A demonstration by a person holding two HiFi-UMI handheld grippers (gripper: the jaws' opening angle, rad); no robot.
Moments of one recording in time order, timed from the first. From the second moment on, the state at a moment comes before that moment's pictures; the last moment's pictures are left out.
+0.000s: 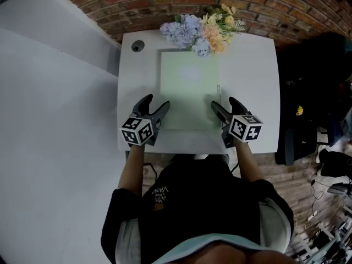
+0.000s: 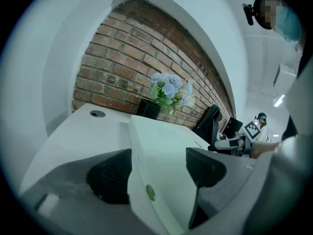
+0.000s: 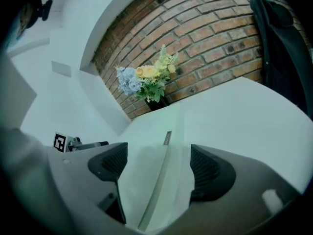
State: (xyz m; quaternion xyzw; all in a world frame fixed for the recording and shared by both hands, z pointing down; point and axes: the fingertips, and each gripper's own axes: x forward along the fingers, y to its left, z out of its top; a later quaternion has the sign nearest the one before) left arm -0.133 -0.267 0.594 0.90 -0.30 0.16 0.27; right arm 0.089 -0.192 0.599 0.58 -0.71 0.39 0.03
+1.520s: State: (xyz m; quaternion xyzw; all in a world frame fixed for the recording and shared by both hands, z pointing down) left arm -0.100 -0.271 0.648 0.83 -0.23 0.20 0.46; right arm 0.055 -0.219 0.650 0.49 -0.72 0.50 0.07
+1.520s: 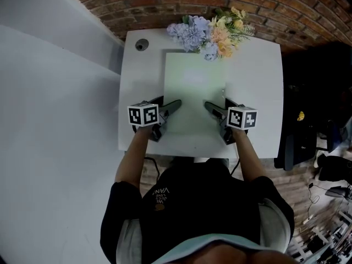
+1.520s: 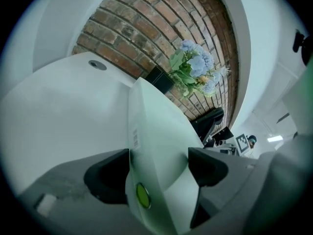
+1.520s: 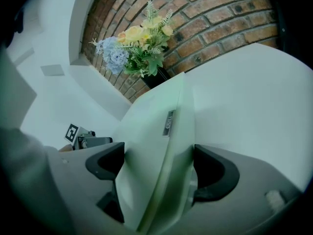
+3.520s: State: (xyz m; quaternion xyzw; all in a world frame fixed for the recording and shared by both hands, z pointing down) left arm -0.202 -0.195 0.601 0.80 -0.41 0.13 0.42; right arm -0.043 -0.196 0.606 0.38 -0.81 0.42 0.17
